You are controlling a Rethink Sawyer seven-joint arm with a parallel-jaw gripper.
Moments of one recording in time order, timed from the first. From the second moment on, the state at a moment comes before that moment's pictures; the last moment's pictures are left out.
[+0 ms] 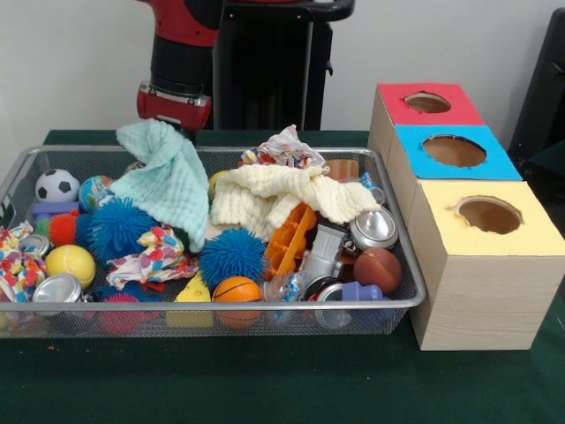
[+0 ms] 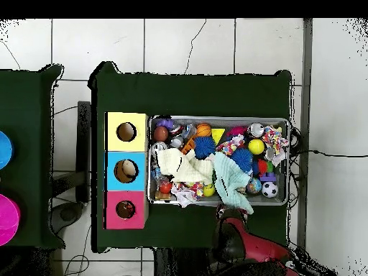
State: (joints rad) arm -0.55 -0.44 -0.18 2.04 -0.34 -0.34 1.62
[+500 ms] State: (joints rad) arm -0.62 -0.53 -0.14 1.96 -0.36 0.02 1.62
